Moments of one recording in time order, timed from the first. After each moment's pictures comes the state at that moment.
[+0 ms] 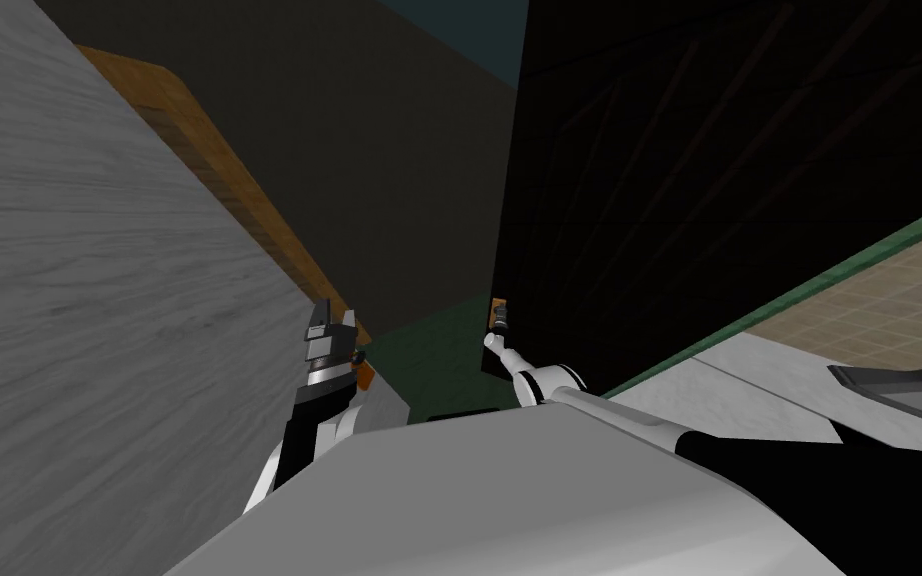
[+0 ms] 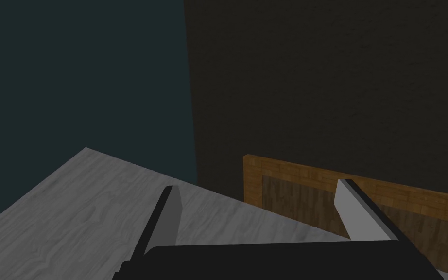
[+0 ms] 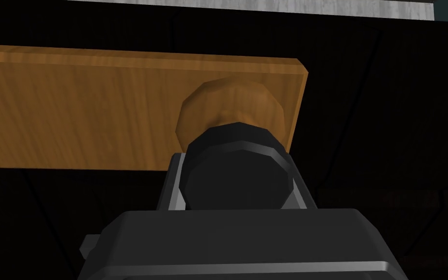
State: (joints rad) arm -0.60 0.01 -0.17 -0.45 -0.75 -0.74 0.69
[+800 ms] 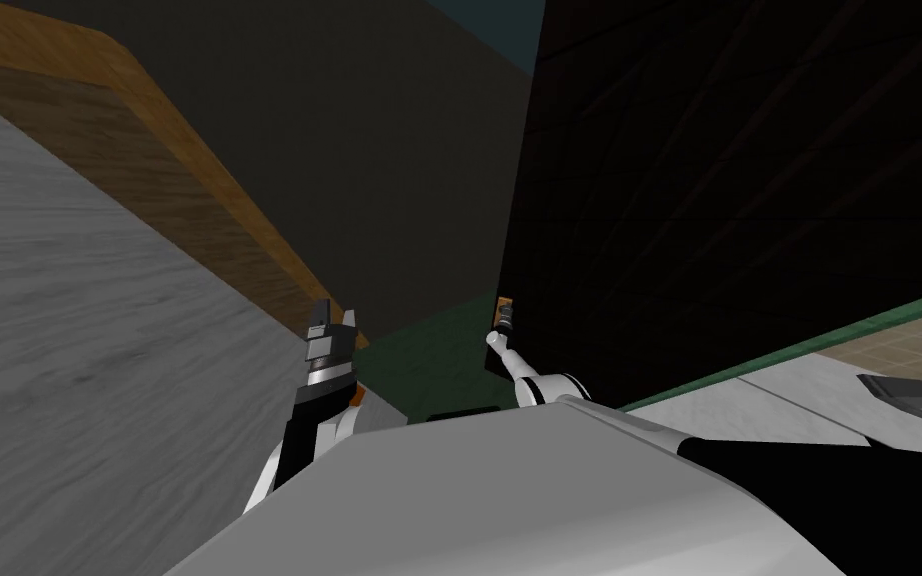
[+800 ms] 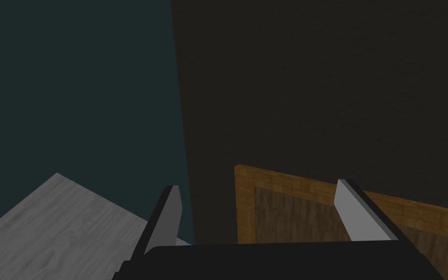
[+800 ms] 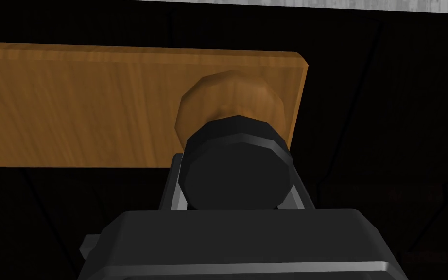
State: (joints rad) arm -0.54 0.03 -0.22 -0.59 -0.82 -0.75 0.79
